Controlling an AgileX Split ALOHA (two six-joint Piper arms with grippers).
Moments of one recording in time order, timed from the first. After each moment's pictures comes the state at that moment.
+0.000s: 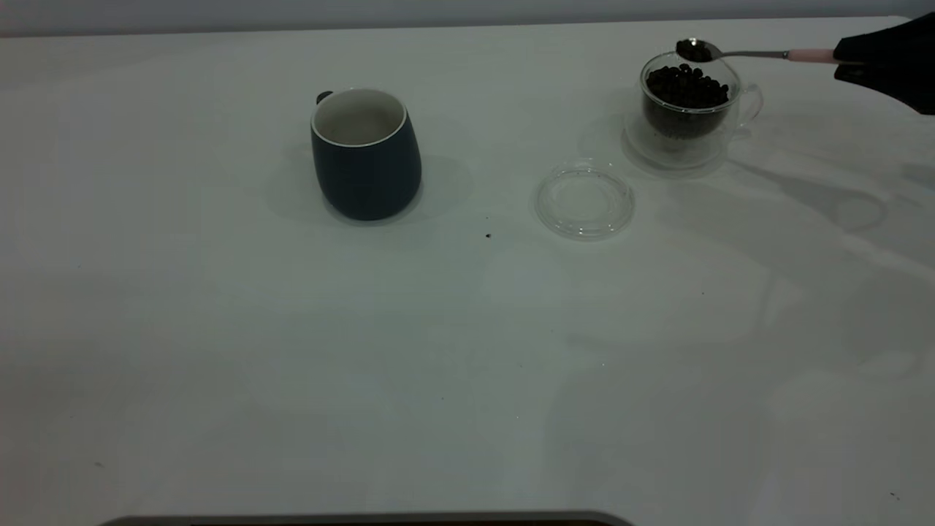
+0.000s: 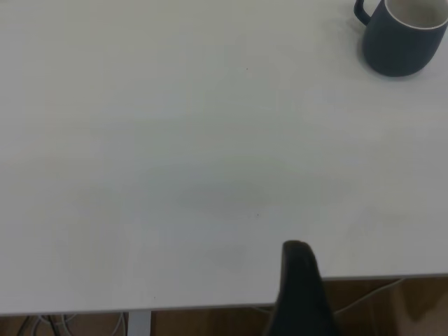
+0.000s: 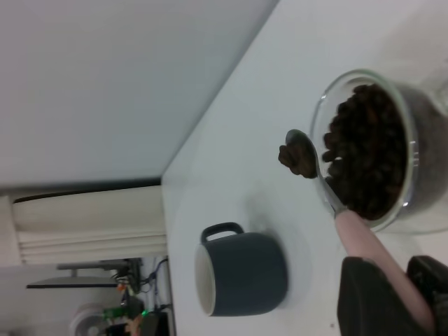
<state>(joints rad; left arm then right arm) -0.01 -0.02 -0.49 -0.04 1.13 0.01 -0.42 2.38 -1.09 1.71 1.13 -1.32</state>
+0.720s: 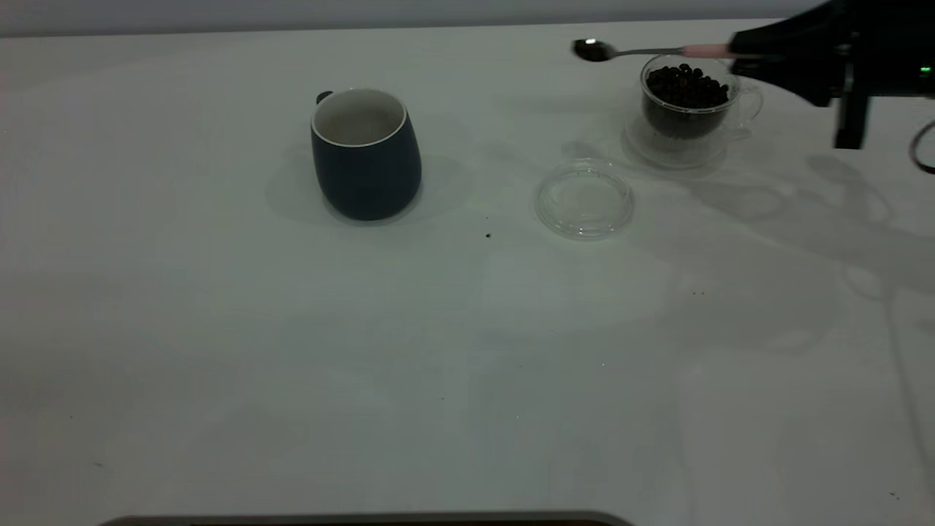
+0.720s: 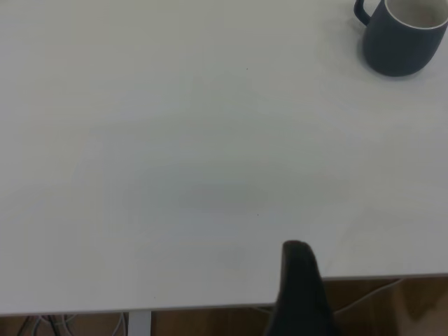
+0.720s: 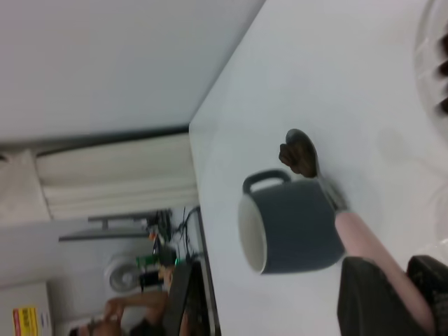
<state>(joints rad) -0.01 -0.02 -0.49 -0.04 1.13 0.01 -0.20 2.38 -1.09 1.78 1.13 -1.24</state>
